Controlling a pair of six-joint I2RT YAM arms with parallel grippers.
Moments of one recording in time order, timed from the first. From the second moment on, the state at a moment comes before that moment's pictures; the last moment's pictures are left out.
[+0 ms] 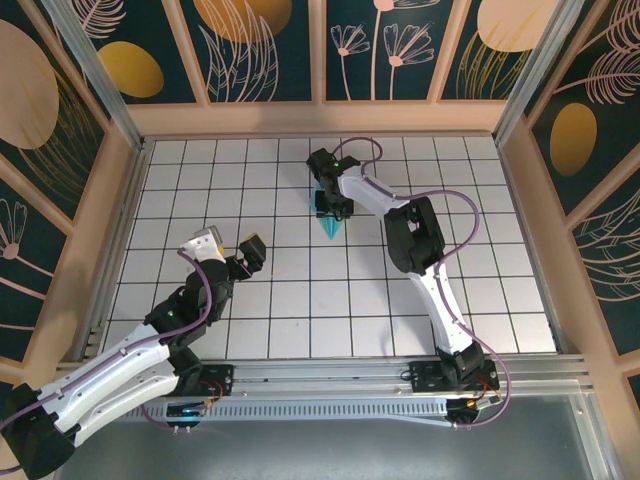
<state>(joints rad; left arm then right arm) -0.77 0.69 0.41 -0.06 -0.57 -0.75 0.61 2.43 2.08 -0.99 0.06 0.57</state>
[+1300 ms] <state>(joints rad) -0.54 0.95 0.58 -0.10 -0.47 -0.74 0.63 2.04 1.73 -0.91 0.08 0.54</state>
